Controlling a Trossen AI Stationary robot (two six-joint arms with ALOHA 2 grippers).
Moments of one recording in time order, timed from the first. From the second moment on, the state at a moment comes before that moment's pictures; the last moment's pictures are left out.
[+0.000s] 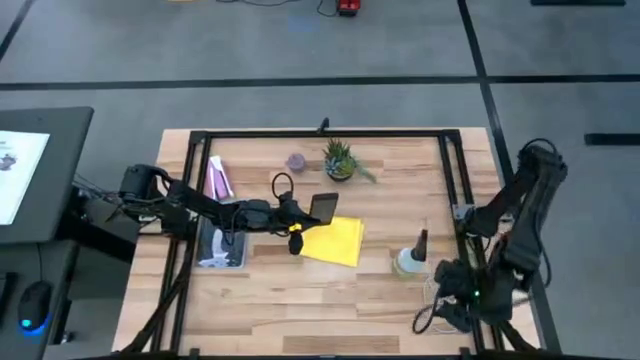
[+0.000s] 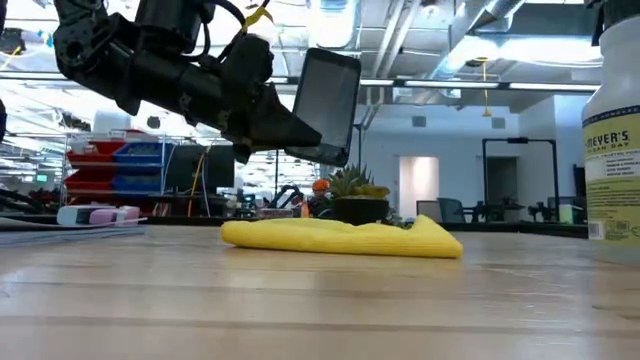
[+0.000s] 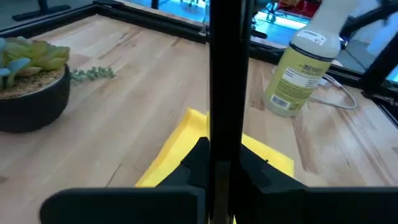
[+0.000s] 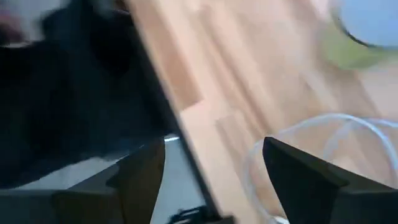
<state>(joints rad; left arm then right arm) -0.07 1.62 0.53 0.98 -0.24 -0.22 1.12 1.26 1.07 -0.91 0.37 1.60</state>
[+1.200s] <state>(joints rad) -0.06 1.62 0.53 0.98 -0.23 -0.22 1.14 1.37 1.07 -1.49 0.95 1.85</state>
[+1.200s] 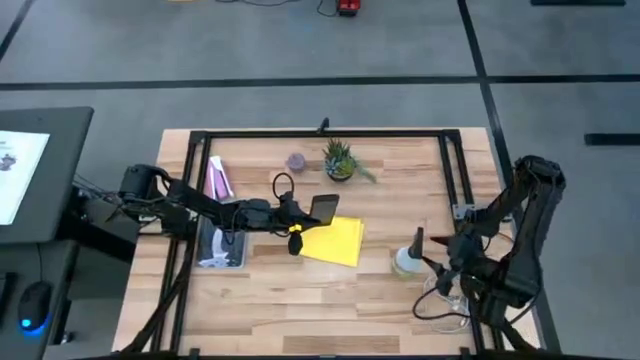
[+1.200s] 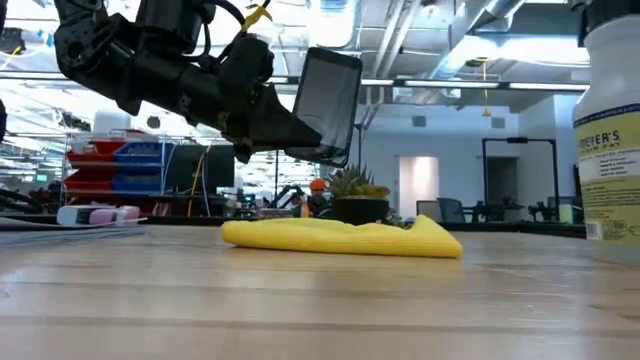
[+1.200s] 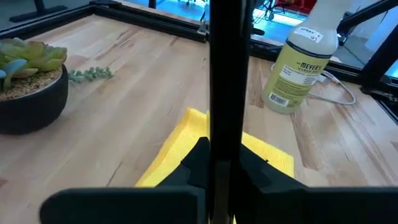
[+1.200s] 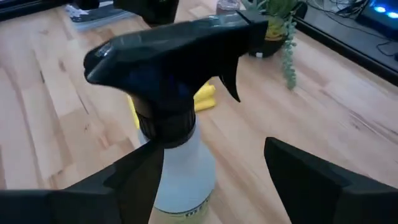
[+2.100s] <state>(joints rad) -0.06 1.62 0.53 0.95 -0.23 -0.22 0.98 1.37 1.07 -1.14 0.94 1.54</state>
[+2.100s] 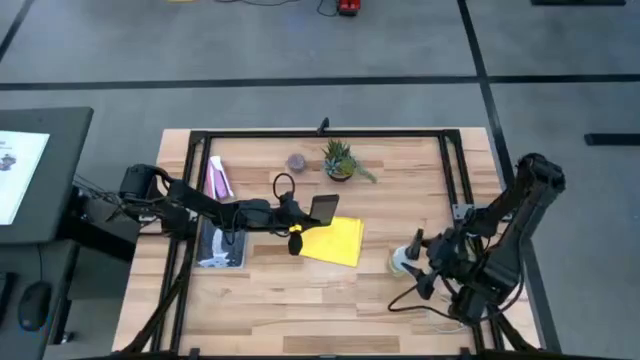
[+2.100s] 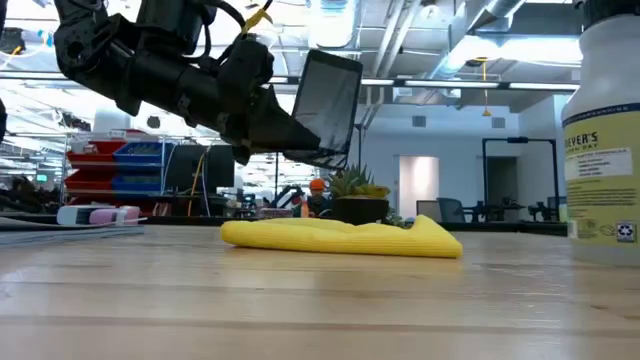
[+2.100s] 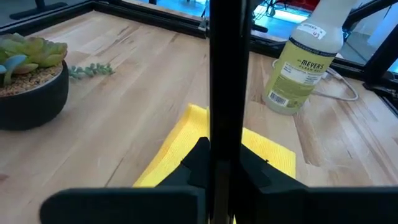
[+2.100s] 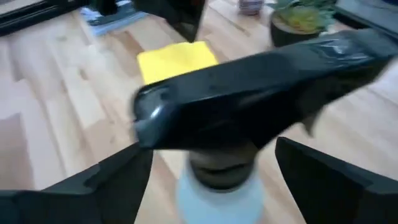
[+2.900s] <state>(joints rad) -0.13 1.62 0.63 0.84 -0.25 -0.21 0.87 1.37 1.13 -0.91 0.80 1.05</state>
